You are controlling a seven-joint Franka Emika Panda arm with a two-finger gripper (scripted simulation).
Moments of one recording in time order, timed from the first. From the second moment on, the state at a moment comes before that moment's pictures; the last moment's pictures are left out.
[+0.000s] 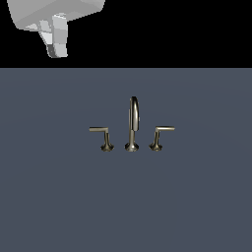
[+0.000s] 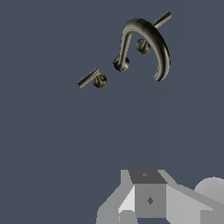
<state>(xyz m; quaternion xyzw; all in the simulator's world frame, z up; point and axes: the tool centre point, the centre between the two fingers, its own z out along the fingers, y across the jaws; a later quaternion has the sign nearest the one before) -0.164 0.111 0.317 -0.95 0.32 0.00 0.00</state>
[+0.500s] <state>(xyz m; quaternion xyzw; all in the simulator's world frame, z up) -0.122 0.128 0.266 -0.91 0.41 0.00 0.00</state>
